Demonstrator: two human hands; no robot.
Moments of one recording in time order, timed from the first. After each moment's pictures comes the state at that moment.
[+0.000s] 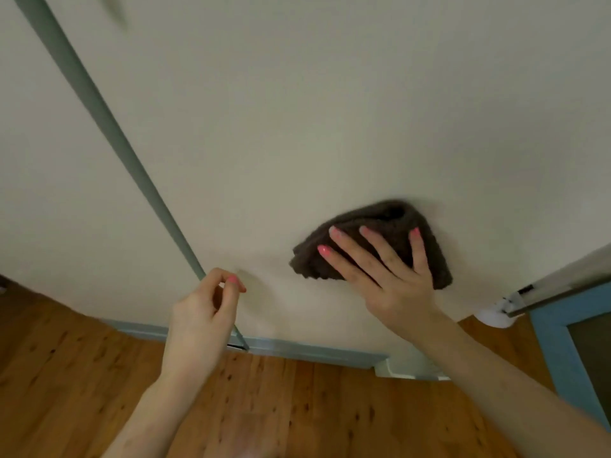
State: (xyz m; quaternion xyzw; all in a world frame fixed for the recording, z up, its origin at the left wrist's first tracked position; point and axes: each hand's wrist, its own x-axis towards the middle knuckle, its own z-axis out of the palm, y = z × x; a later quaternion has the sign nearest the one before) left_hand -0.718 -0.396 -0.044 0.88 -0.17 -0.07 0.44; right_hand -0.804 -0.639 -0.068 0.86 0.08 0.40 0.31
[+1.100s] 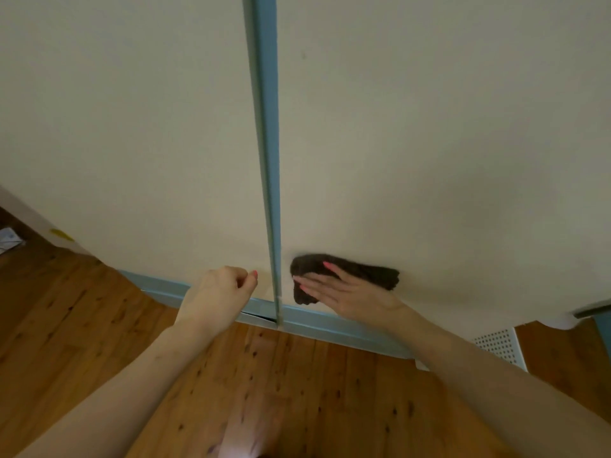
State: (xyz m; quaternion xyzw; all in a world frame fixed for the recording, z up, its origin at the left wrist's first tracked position) left_hand -0.641 -0.314 -0.215 0.94 -0.17 -0.17 0.26; right_hand -0.733 -0.545 -0.268 0.82 0.31 0.09 0.46
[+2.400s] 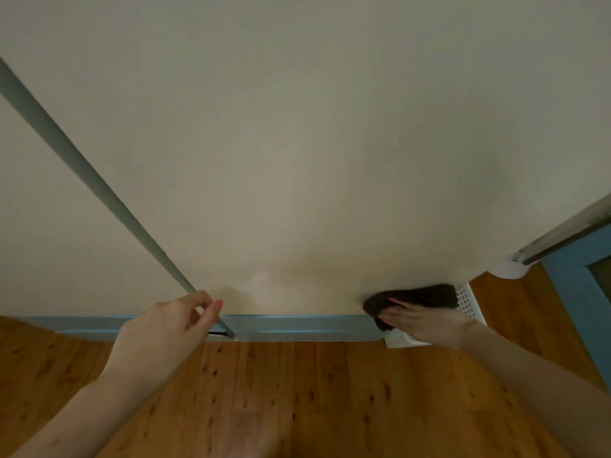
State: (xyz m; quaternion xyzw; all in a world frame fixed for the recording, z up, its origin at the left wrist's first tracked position) left_hand -0.674 -0.367 -0.256 0.93 -0.29 -0.17 0.14; right_hand -0.892 -0.721 -0.371 0.79 0.31 -0.25 0.46
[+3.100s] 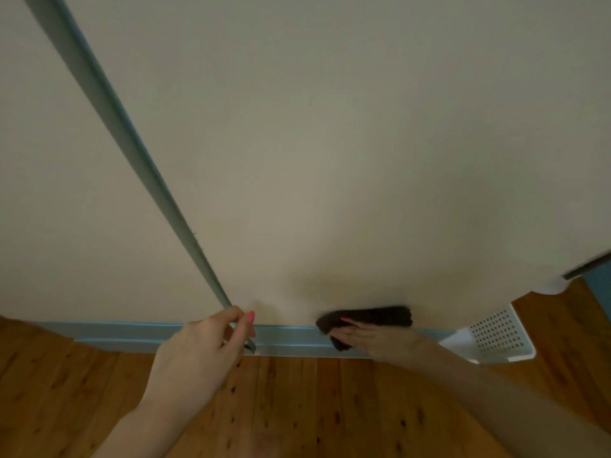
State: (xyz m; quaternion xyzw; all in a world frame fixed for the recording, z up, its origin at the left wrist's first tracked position) left_hand -0.675 -0.356 -0.289 0.93 -0.26 -0.15 0.20; right_hand -0.808 -0.639 -0.457 0.76 0.34 -0.08 0.55
